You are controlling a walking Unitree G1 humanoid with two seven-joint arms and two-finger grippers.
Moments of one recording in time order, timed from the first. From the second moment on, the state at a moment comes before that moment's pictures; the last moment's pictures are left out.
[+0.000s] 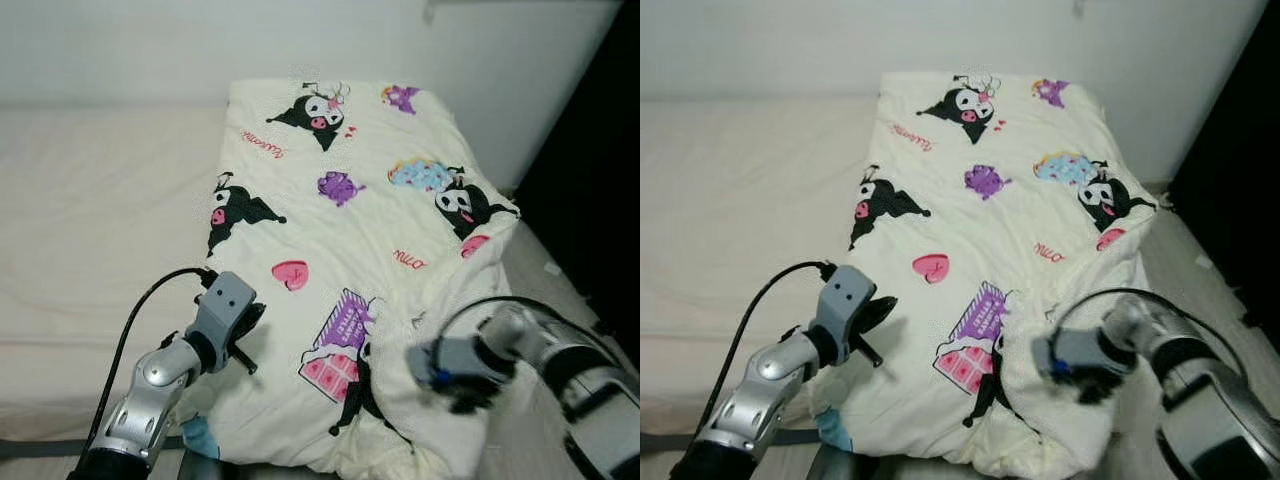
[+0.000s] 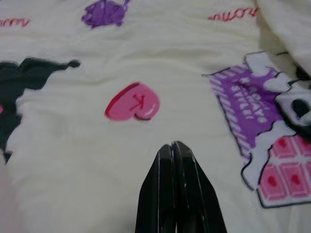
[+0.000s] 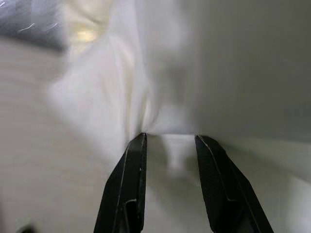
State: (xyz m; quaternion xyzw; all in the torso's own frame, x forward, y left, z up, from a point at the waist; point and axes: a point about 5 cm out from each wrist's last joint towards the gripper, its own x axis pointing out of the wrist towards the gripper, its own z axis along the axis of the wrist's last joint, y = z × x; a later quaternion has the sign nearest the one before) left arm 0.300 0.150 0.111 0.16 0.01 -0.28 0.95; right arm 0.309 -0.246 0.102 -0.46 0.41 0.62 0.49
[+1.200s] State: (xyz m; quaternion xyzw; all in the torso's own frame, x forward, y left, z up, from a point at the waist) left arm 0.300 0.152 0.111 0.17 0.02 -0.27 0.95; right arm 0.338 -0.184 0.083 -0.48 0.28 0.52 0.65
